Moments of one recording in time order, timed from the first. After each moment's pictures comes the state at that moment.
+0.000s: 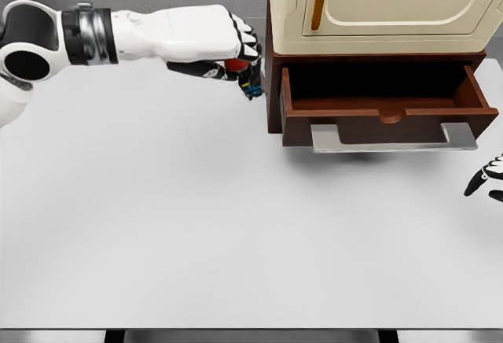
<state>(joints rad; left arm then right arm) -1.08 0.60 -0.85 -1.49 -0.20 -0.61 -0.51 0.39 -1.06 -0.37 -1.76 0.02 -0.61 0.61</state>
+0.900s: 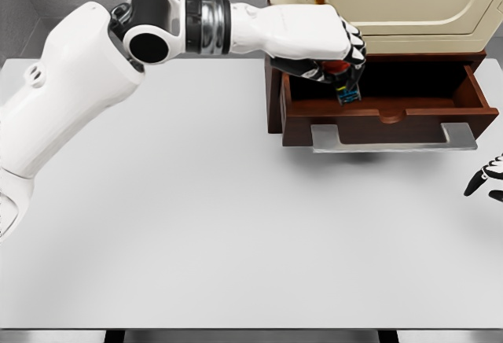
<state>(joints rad) -1.18 0.26 -0.93 -1.28 -0.26 -0.61 -0.52 0.39 -1.06 -0.37 -1.76 0.01 -0.61 0.61</state>
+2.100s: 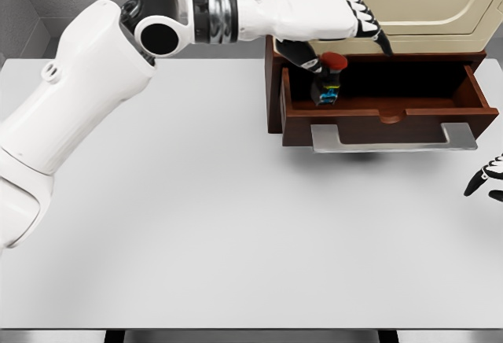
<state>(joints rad) -1.18 0.20 -0.86 -1.18 -0.27 -0.61 -0.51 0.39 -1.06 -0.37 -1.76 0.01 -0.61 0.61</state>
